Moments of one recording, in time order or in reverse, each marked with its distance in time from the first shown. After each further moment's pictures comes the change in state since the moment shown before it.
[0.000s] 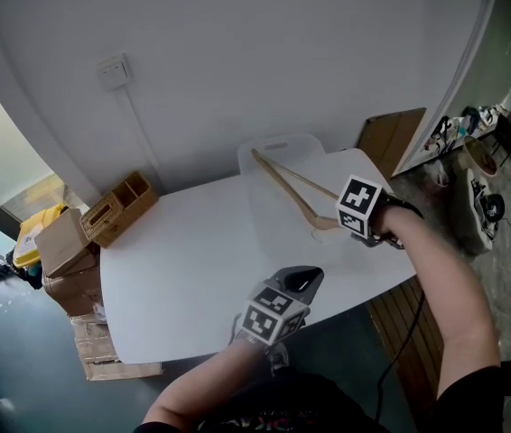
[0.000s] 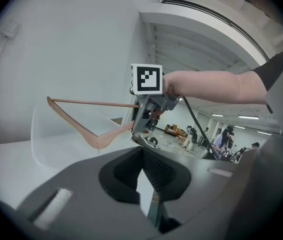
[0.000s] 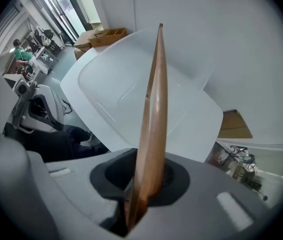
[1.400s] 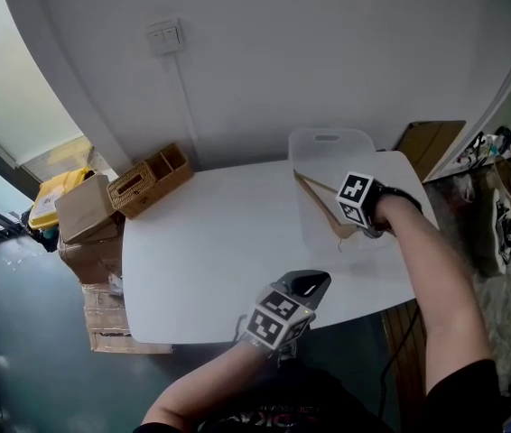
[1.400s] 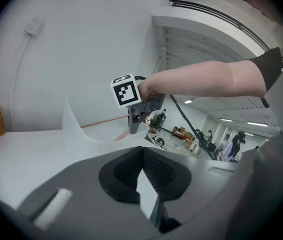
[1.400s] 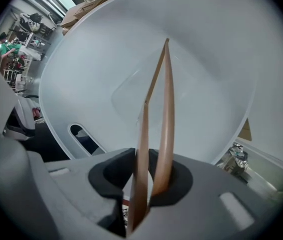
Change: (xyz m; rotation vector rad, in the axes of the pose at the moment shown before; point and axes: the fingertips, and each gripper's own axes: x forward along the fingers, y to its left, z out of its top) left arm -0.057 0.047 -0.027 -0.077 0.000 0.091; right arm 0.054 0.001 0.067 -0.053 0.295 0.002
